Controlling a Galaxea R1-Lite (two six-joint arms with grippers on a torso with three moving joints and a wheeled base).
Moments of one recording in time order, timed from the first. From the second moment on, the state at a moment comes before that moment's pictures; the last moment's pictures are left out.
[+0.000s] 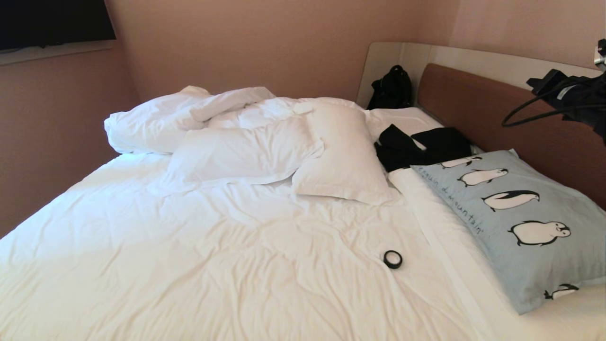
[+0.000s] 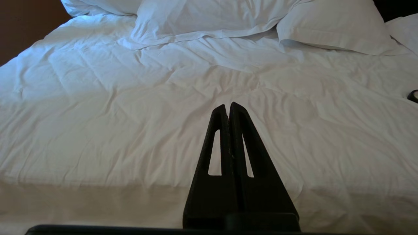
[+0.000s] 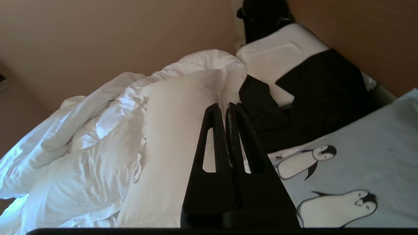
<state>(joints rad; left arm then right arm) 0.00 0.00 0.00 0.00 0.00 -0.01 -0.29 2.07 -1.84 -0.42 0.26 0.45</state>
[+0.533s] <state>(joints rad) 0.00 0.00 0.00 0.00 0.00 -0.01 -0.19 2.00 -1.89 -0.02 0.07 0.42</state>
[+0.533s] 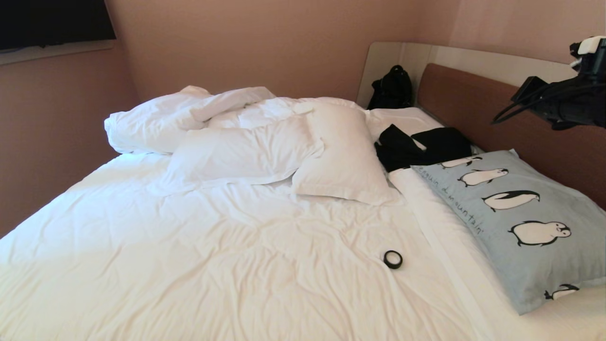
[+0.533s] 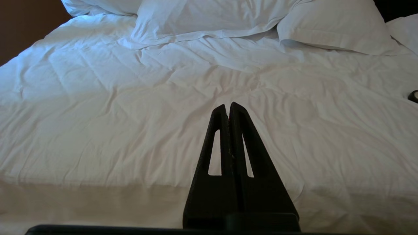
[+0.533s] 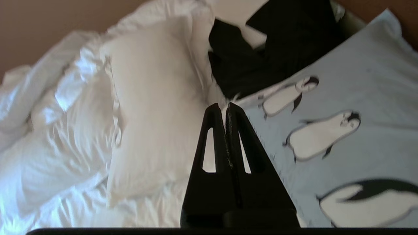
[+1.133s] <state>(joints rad) 0.00 0.00 0.00 0.00 0.00 -0.01 0.00 1.72 -1.63 0.27 0.08 0.32</state>
